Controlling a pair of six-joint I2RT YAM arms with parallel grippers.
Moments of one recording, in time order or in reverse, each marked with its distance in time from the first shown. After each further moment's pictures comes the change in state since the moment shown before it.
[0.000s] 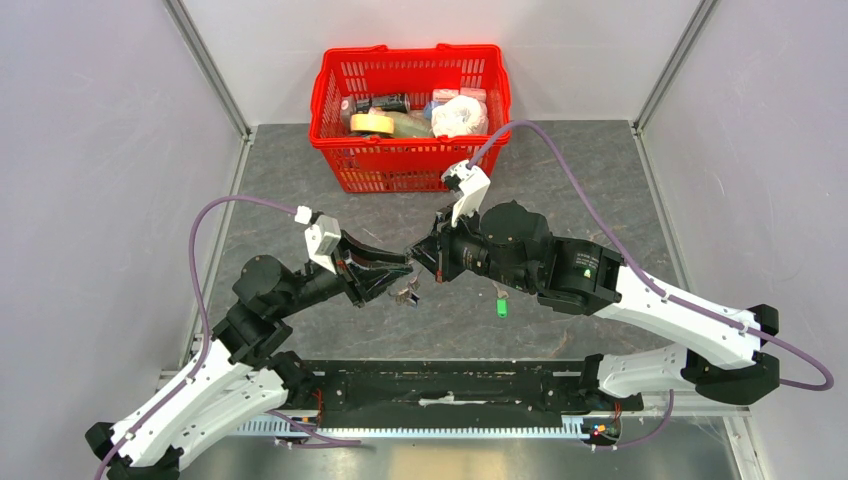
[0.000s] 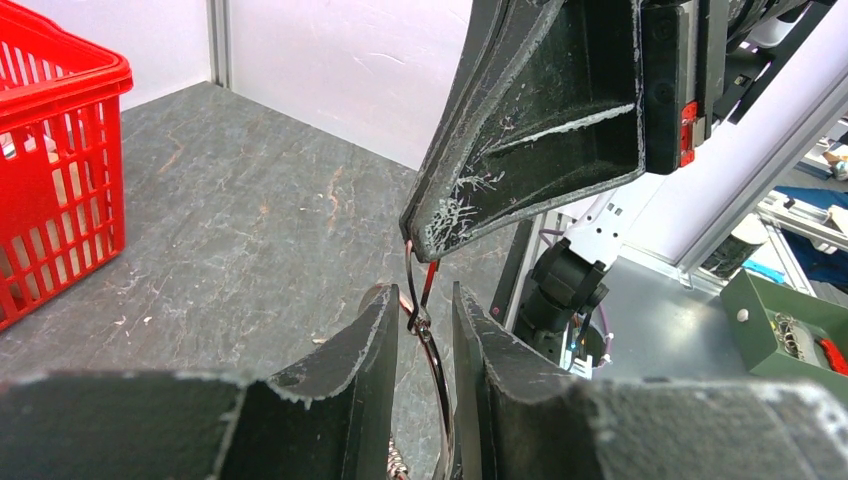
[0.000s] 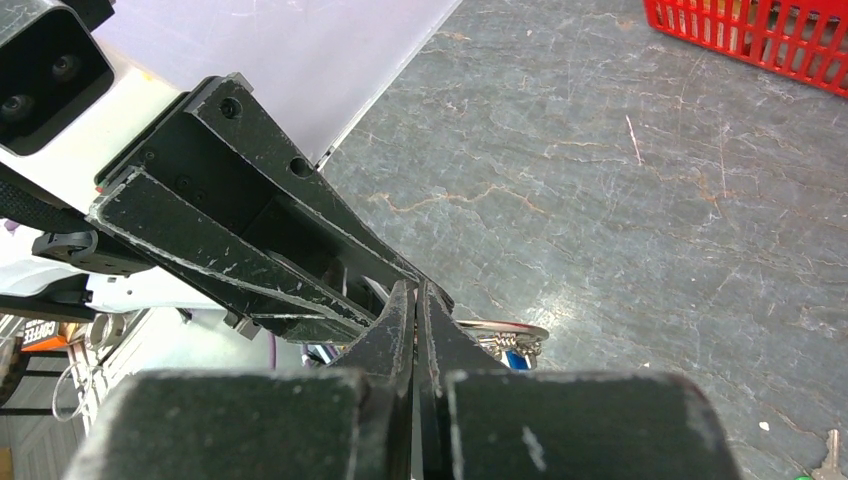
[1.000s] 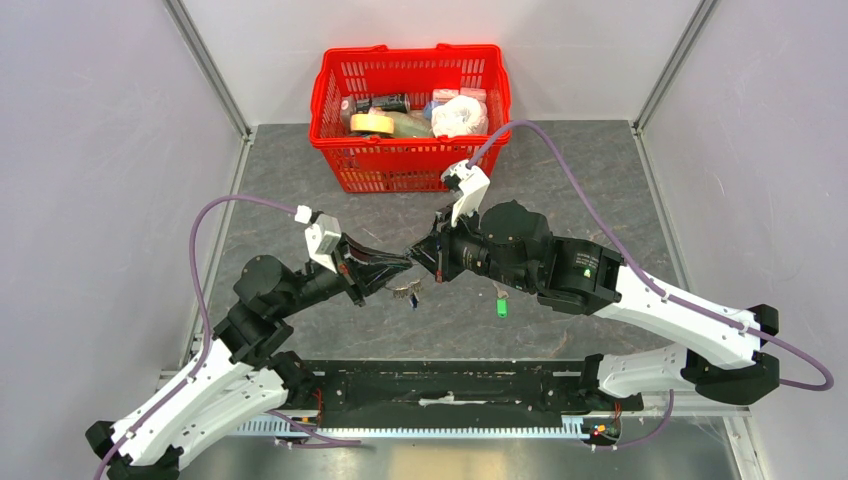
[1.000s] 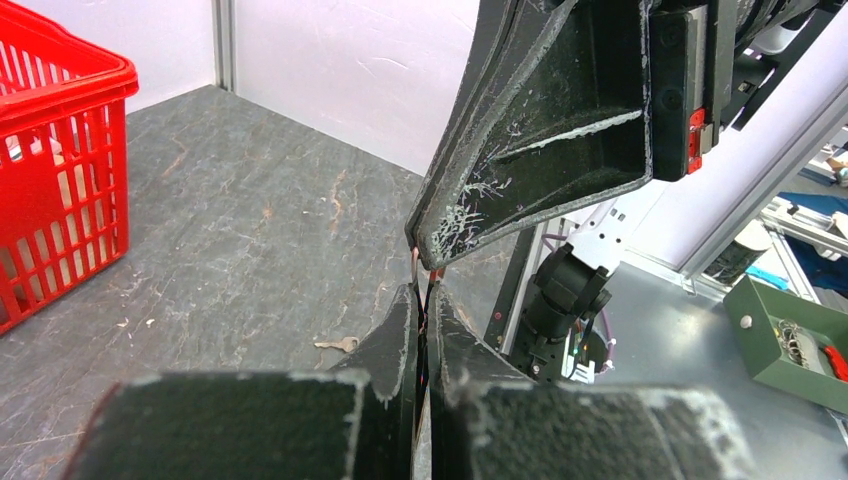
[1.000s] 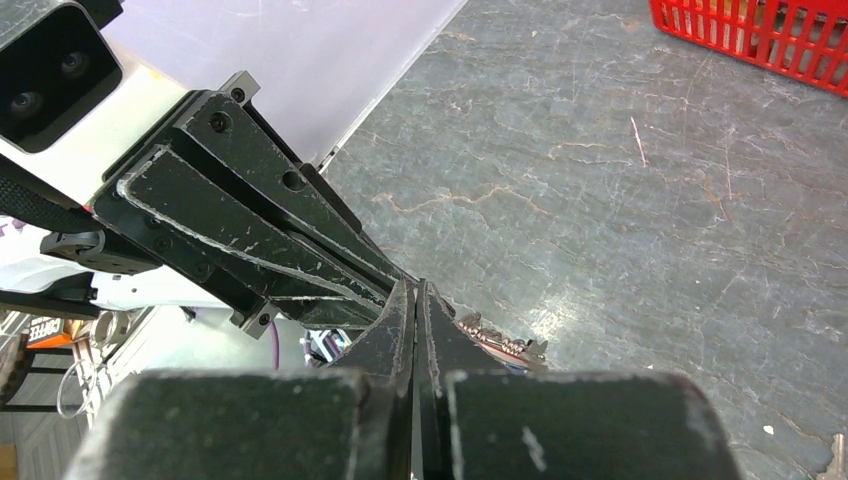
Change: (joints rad) left arm 0.000 0.006 -0.002 0.013 -0.014 -0.003; right arm -0.001 0.000 0.000 0.003 -0.013 0.000
